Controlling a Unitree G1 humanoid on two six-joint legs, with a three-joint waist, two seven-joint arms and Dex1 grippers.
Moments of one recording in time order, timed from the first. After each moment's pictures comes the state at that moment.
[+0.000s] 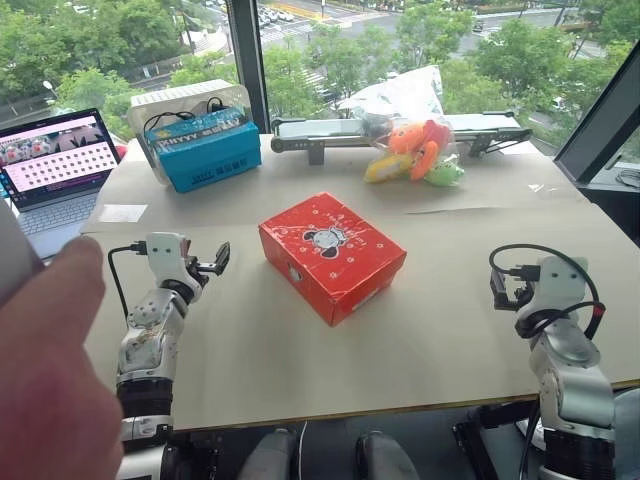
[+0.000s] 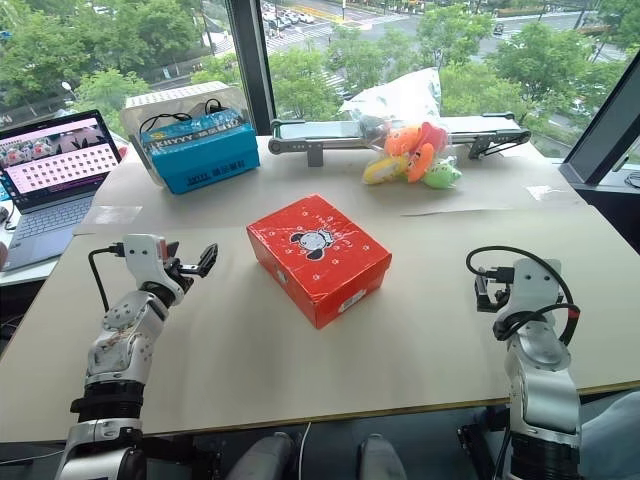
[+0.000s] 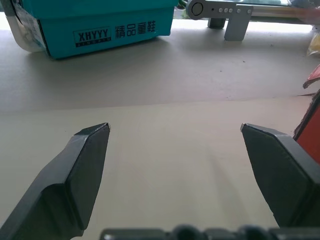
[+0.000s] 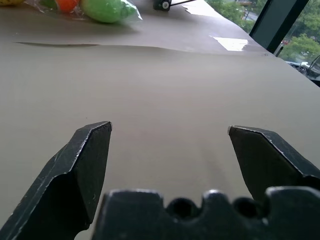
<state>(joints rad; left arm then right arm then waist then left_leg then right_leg) -0.39 0.34 0.27 0.23 -0.28 0.22 -0.32 -0.15 -0.38 -0.36 -0.21 0.12 0.49 0.07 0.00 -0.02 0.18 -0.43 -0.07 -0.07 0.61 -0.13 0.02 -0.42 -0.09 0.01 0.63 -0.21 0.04</state>
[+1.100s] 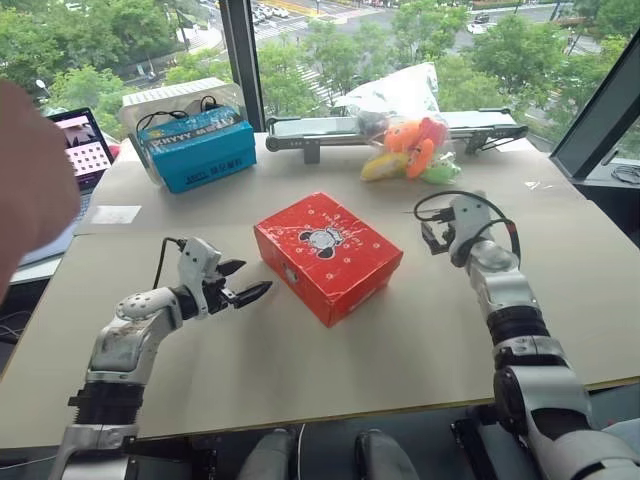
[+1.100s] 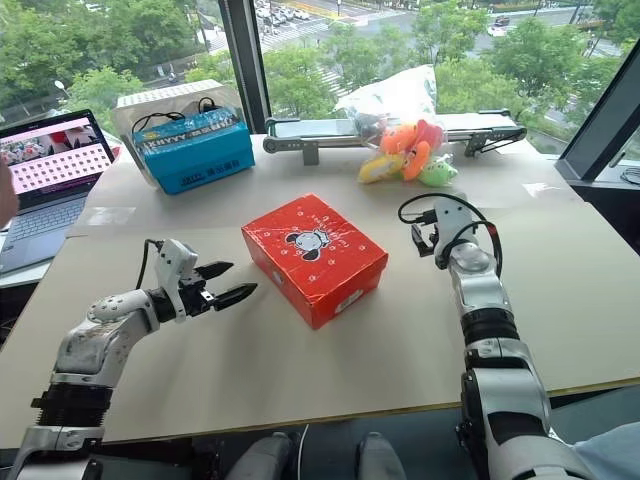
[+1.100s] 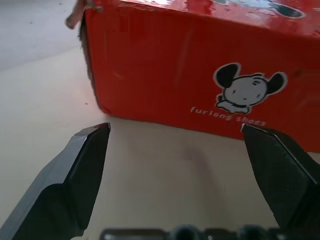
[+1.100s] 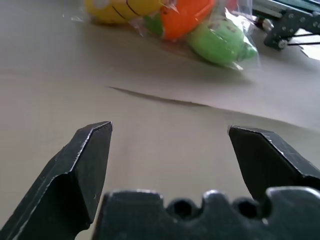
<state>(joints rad) -0.34 0.60 0.07 0.01 -0.43 0.54 -0.88 -0.90 -0.40 -0.09 0.90 -0.01 0.07 0.31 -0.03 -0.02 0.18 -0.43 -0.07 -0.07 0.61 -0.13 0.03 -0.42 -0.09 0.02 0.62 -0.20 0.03</state>
